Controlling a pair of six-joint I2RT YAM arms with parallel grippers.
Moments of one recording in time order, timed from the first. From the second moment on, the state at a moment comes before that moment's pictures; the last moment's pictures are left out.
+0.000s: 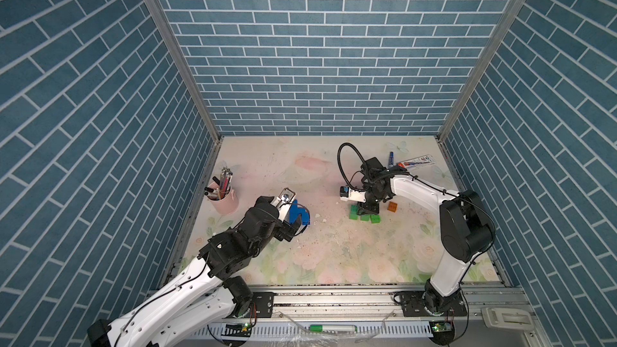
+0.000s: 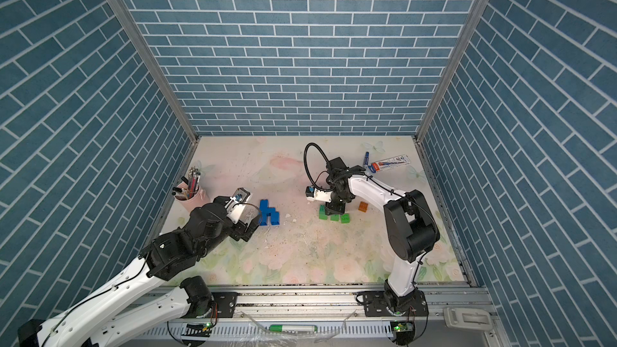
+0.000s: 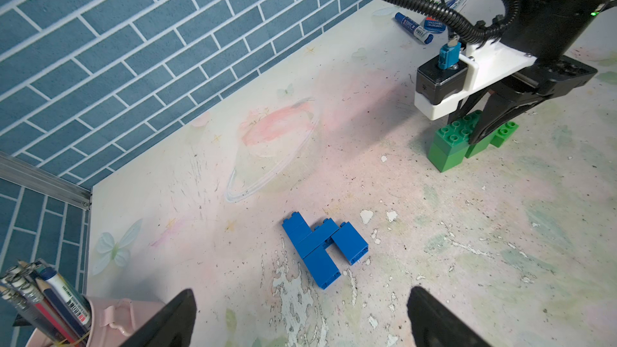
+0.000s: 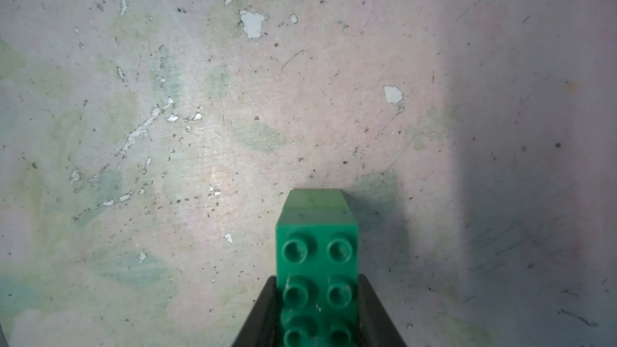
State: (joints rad) left arm -0.82 0.72 0.76 -0.61 -0.37 0.06; right arm 0.56 1.78 1.26 -0.83 -0.29 -0.90
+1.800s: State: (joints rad) left arm -0.82 0.72 0.76 -0.63 -0.37 0.06; right arm 0.66 1.74 1.18 -0.77 -0.32 -0.79
